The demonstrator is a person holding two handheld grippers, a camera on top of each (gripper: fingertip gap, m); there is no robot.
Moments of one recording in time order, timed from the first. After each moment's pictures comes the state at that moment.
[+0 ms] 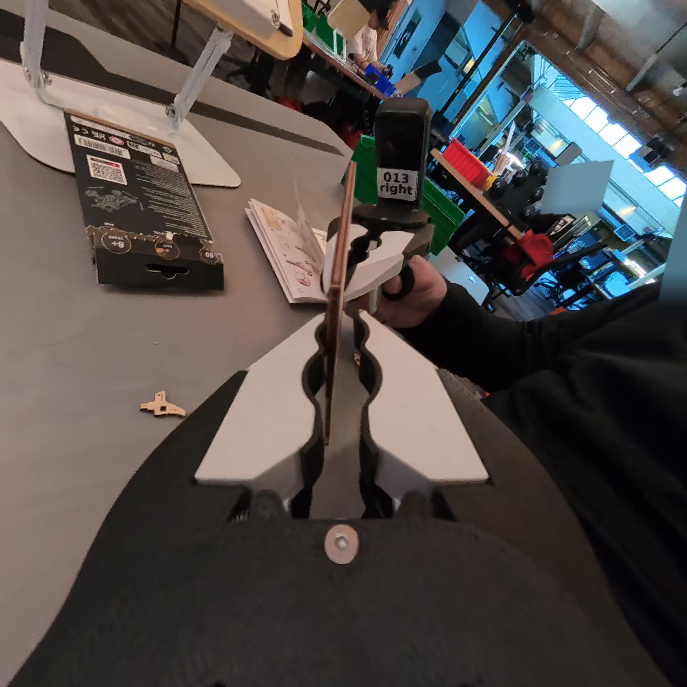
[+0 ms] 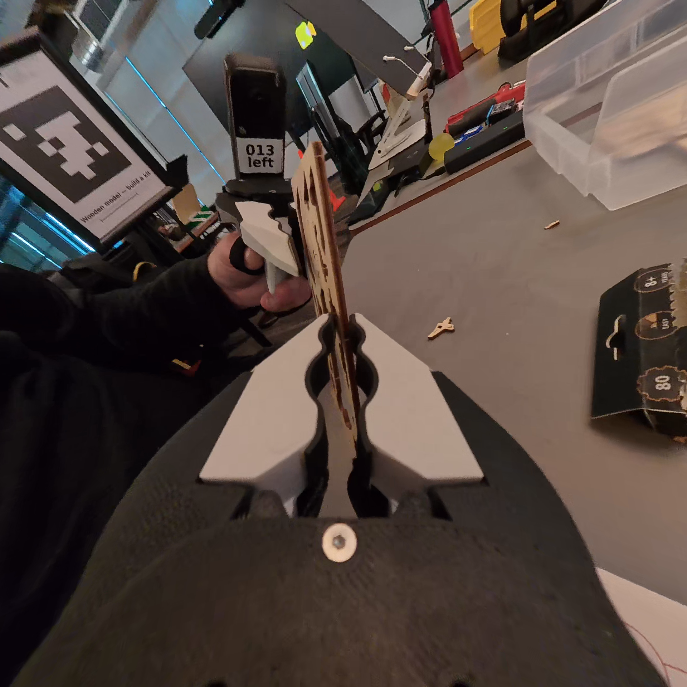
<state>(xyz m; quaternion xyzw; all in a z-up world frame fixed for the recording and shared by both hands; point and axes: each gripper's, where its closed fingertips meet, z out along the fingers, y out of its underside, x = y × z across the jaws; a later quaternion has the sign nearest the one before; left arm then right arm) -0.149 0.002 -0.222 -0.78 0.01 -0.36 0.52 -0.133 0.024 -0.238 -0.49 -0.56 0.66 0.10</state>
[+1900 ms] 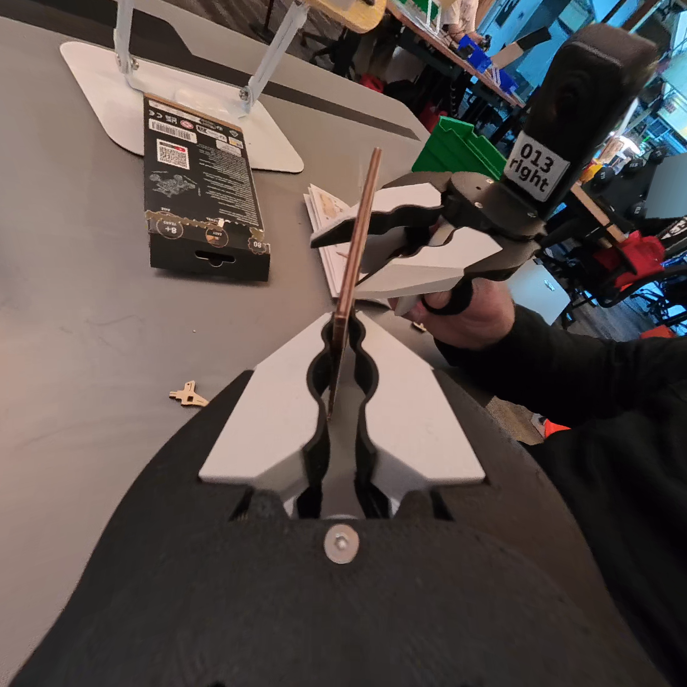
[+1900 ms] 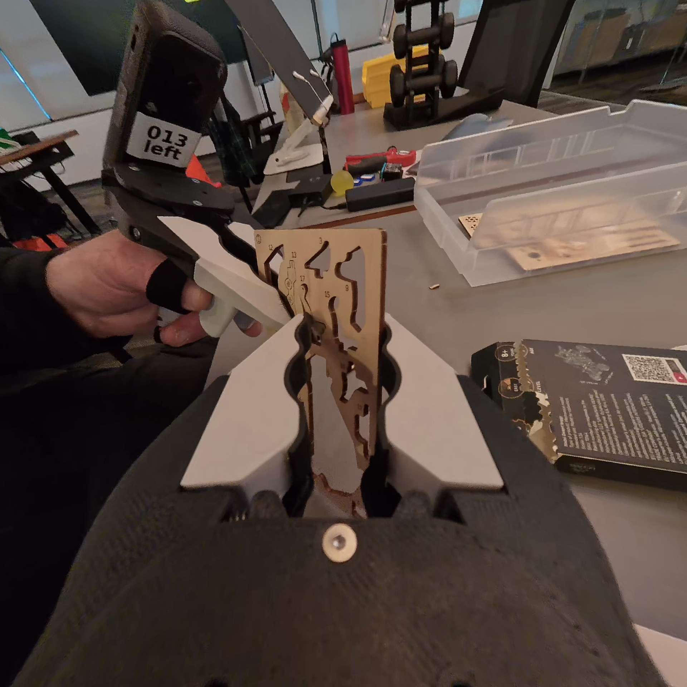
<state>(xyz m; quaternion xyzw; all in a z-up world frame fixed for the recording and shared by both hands) -0.151 0.025 -0.241 -0.82 -0.04 -0.27 0.50 -0.165 0.039 -0.228 -0.49 -0.61 0.54 0.30</state>
